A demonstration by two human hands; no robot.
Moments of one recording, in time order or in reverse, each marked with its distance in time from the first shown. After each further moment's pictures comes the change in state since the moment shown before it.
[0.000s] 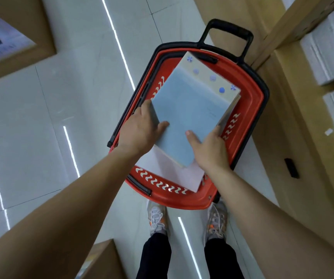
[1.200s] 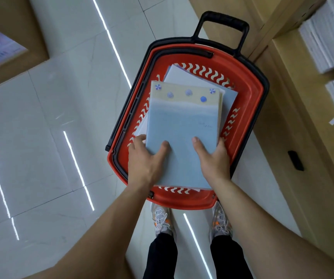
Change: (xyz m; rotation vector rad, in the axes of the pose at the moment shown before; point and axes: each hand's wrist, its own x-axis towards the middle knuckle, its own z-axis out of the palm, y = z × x) left_hand -0.062 0.001 0.041 -0.482 -0.015 -0.371; right_hand -0.016 0.041 0.020 0.510 0.054 0.107
